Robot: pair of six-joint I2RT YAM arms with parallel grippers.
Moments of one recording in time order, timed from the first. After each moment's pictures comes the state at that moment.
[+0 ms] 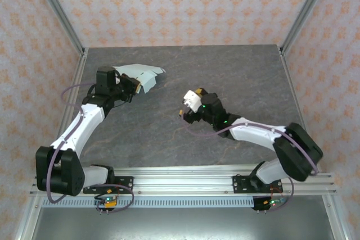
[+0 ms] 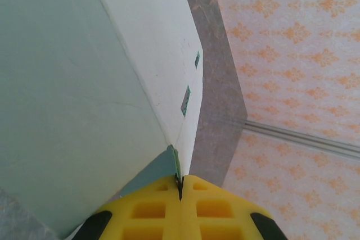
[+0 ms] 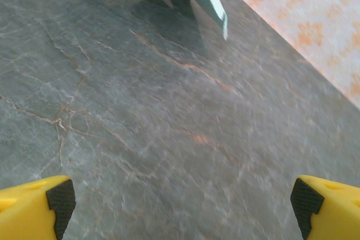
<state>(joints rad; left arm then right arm) -0.07 1.26 0.92 -0.27 0.37 -1.28 0.77 1.45 0.71 0.29 0.10 -0.41</state>
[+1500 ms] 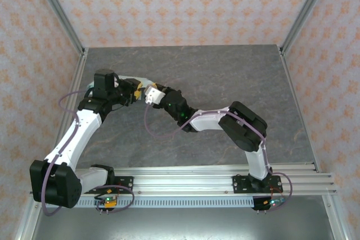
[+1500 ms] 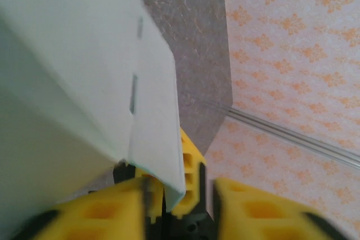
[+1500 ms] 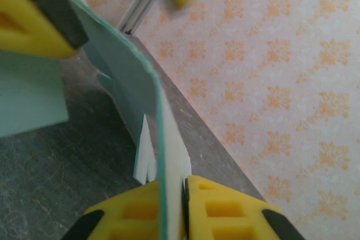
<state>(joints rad) -0.10 1.17 0.93 -0.38 0.41 -1.44 0.92 2.00 1.13 0.78 0.24 -0.67</state>
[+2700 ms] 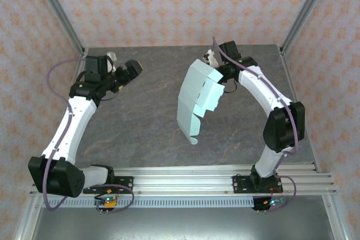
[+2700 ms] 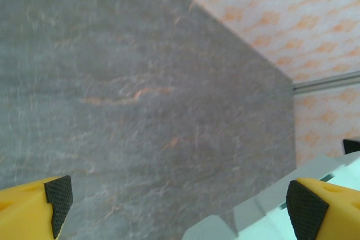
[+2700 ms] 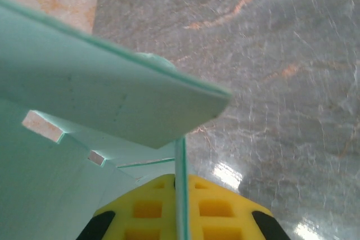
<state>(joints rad) -0.05 1.25 1.18 -0.60 0.34 -0.73 0.34 1.74 1.57 -0.81 -0.69 0.35</state>
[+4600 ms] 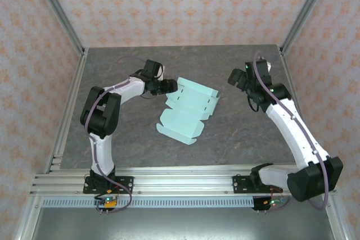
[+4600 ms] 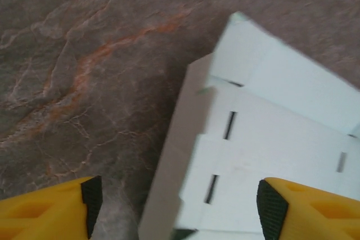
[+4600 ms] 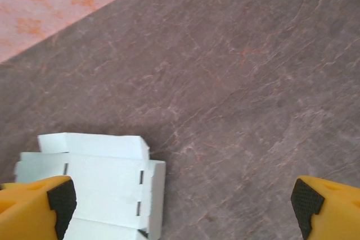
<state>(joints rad) -0.31 2.02 1.37 -0.32 0.29 -0.45 0.28 1.20 1.20 -0.76 0.23 0.64</state>
